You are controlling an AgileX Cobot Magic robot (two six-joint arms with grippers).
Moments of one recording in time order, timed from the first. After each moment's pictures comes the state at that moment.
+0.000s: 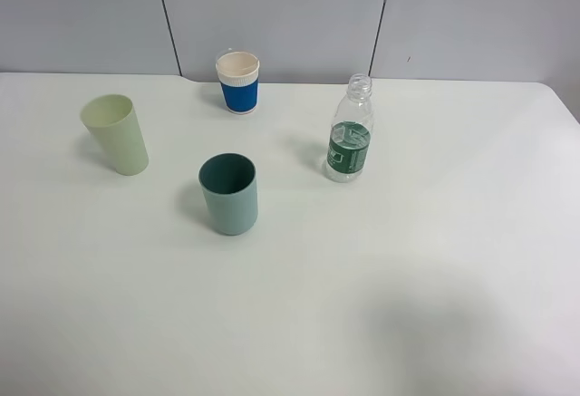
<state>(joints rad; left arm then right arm) -0.06 0.00 -0.50 0.17 1.04 -0.11 -0.02 0.00 -0.50 0.03 1.07 -0.07</state>
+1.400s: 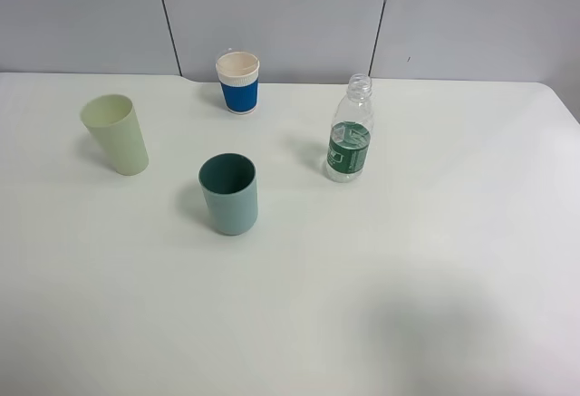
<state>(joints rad) -0.06 0.00 -0.50 0.14 1.05 -0.12 -0.02 0.00 -0.50 0.03 1.07 -0.07</state>
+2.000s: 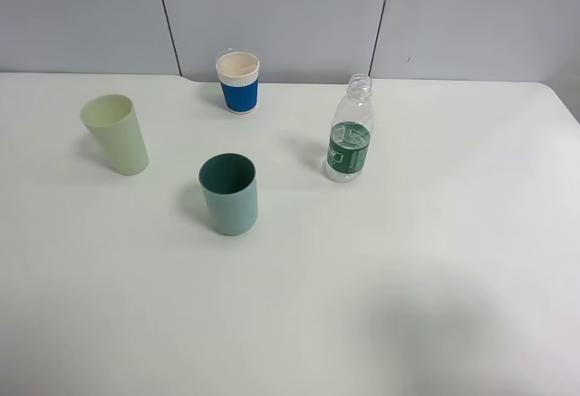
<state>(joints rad) -0.06 0.00 -0.50 0.14 1.05 -0.12 -0.02 0.00 -0.50 0.03 1.07 -0.07</state>
